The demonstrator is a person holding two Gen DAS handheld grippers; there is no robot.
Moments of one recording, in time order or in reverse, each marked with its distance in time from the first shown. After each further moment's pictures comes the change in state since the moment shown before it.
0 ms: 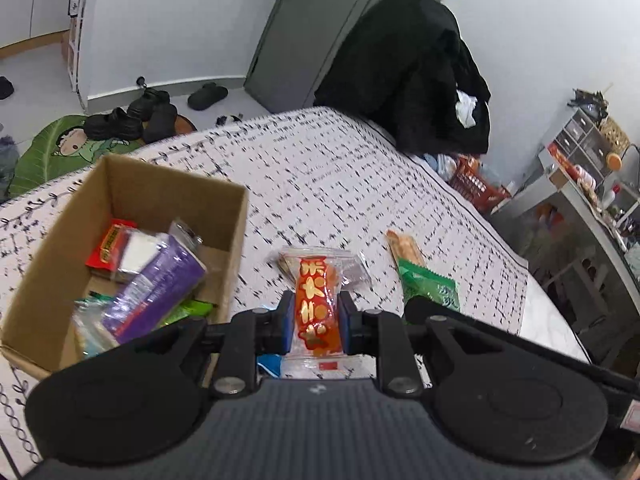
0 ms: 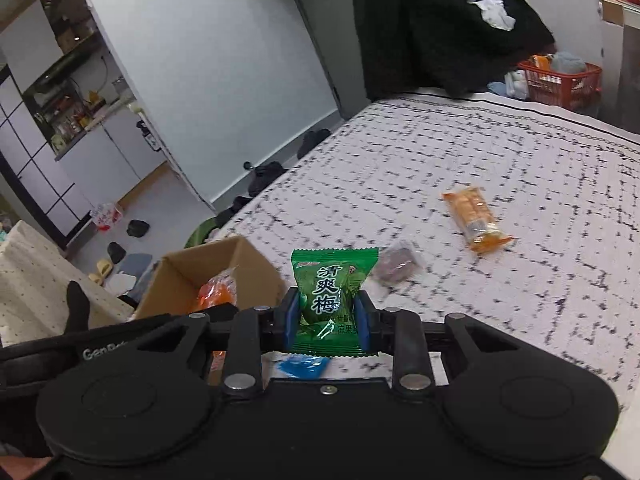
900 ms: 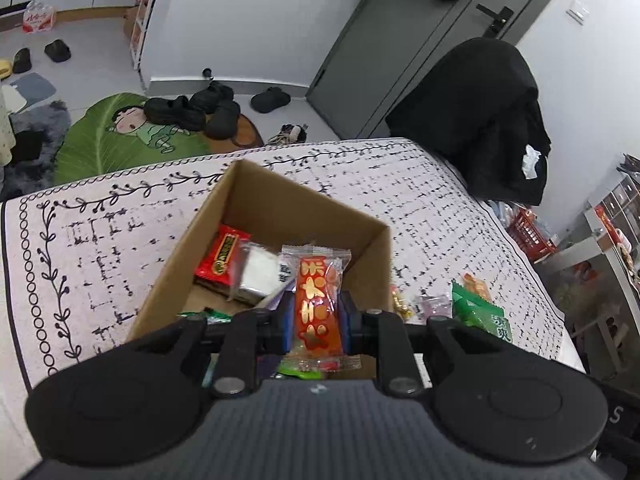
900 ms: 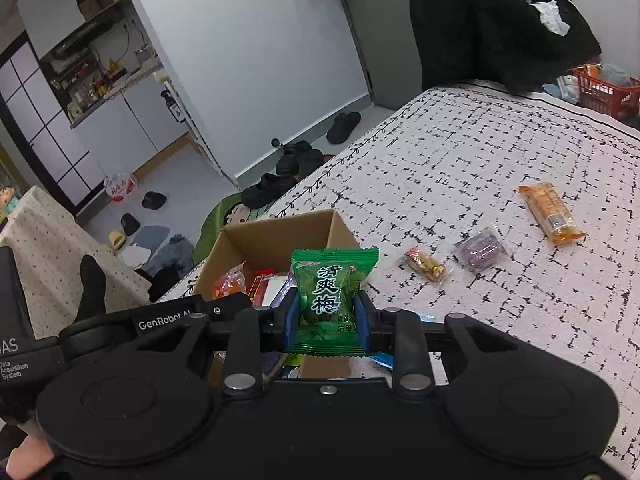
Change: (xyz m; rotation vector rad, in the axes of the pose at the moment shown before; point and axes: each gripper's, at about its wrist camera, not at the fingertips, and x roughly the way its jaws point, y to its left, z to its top) left arm -0.007 0.104 0.012 -0.164 -0.035 0.073; right arm 0.023 0.088 -0.011 -0.069 0.053 0.008
